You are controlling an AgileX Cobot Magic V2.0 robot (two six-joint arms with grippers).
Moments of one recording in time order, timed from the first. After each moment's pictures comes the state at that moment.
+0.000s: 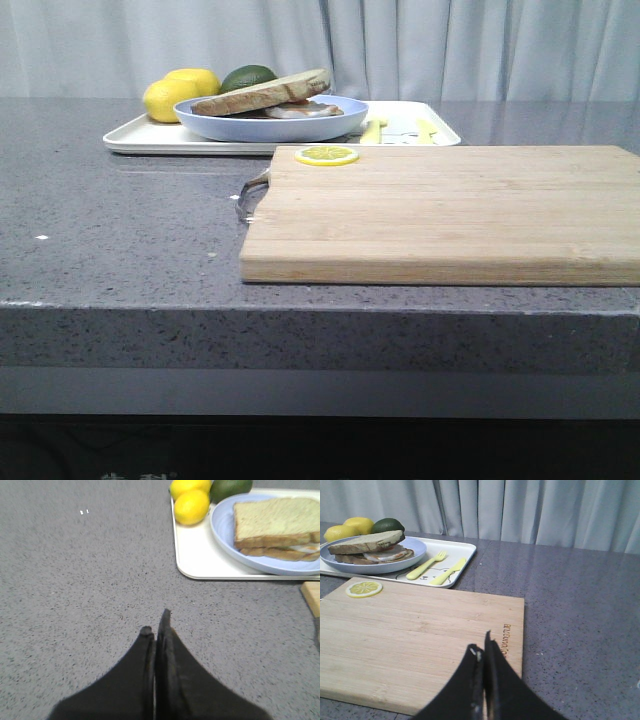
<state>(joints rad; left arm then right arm) -0.12 0.82 -0.78 0.03 0.47 -0.04 0.15 0.12 -0.31 -0.04 0.36 0.05</state>
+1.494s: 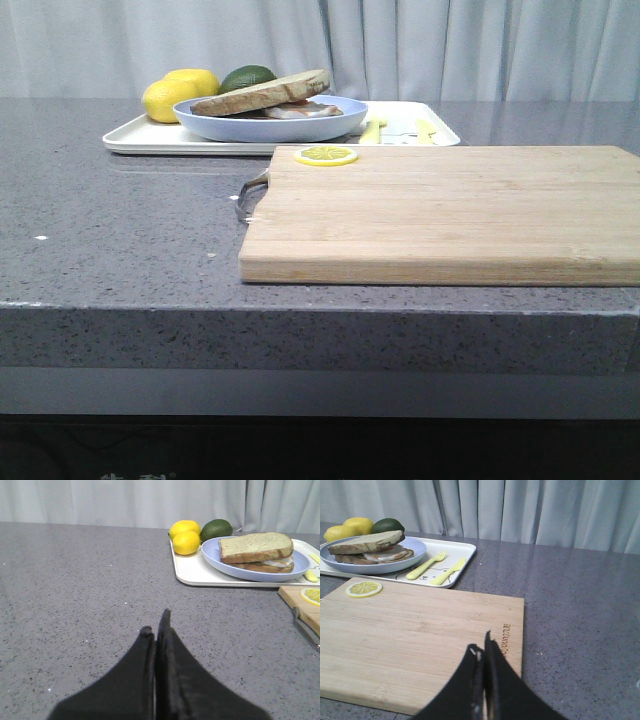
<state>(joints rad) -0.09 0.16 -0.34 0.03 0.42 -0.04 0.15 0.12 -0.31 -0.04 0.36 0.05</state>
